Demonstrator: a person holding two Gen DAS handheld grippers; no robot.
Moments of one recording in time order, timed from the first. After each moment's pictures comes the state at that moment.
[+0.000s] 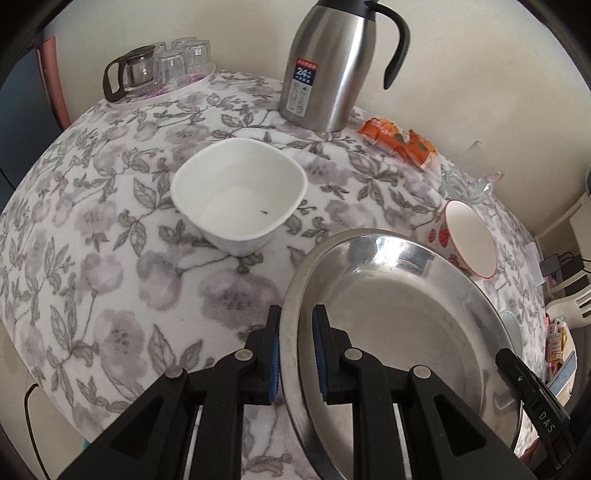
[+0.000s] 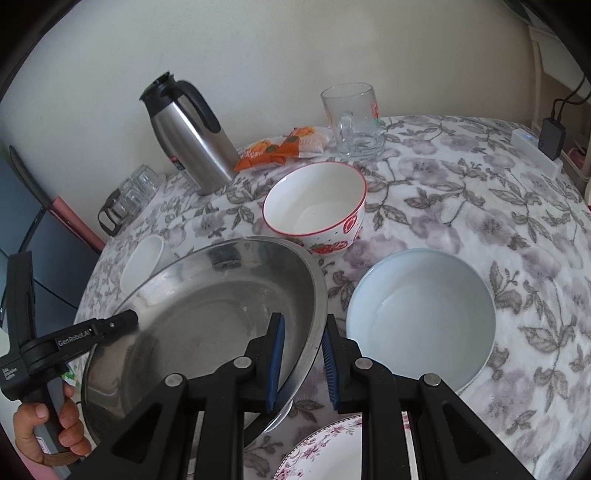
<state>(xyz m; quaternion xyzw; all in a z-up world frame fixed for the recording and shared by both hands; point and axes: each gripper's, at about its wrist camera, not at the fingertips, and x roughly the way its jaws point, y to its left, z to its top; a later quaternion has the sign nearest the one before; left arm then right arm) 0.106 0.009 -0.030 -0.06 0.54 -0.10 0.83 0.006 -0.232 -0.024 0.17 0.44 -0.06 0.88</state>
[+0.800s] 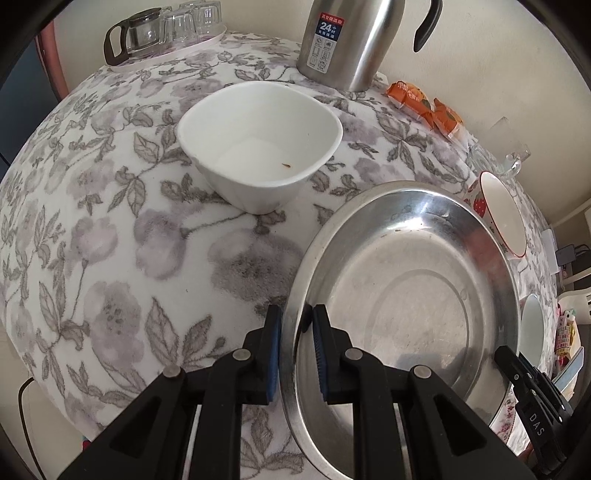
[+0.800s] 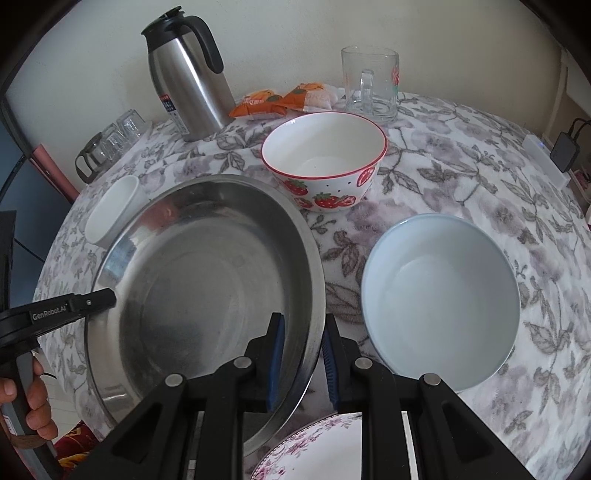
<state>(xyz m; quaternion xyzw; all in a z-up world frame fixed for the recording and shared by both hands) 0.112 0.019 -0.067 -0.06 0.59 -0.09 0.80 0.018 -0.213 -0.055 0.11 0.50 -0.07 0.86</state>
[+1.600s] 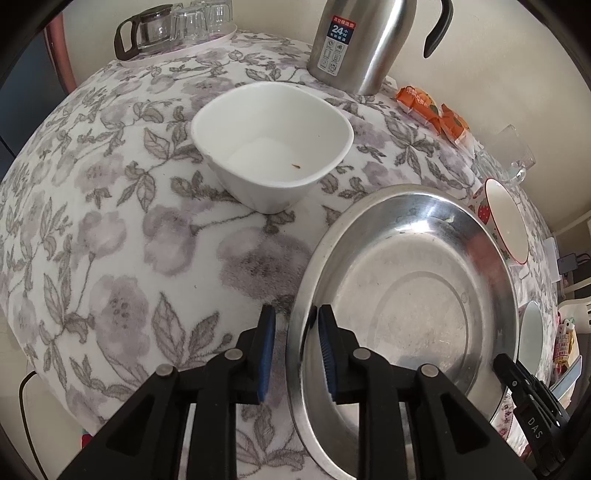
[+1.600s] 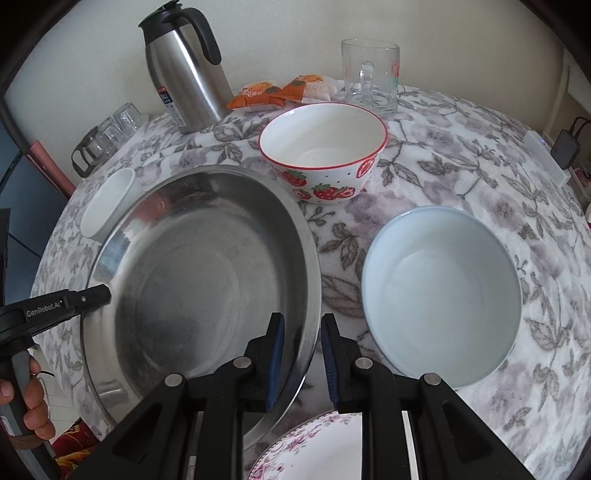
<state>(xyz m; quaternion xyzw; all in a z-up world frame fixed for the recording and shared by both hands) 0.110 0.025 -0.063 -0.07 0.59 -0.07 0.80 0.019 -0.217 -0.057 0.12 0.51 -0.08 0.85</state>
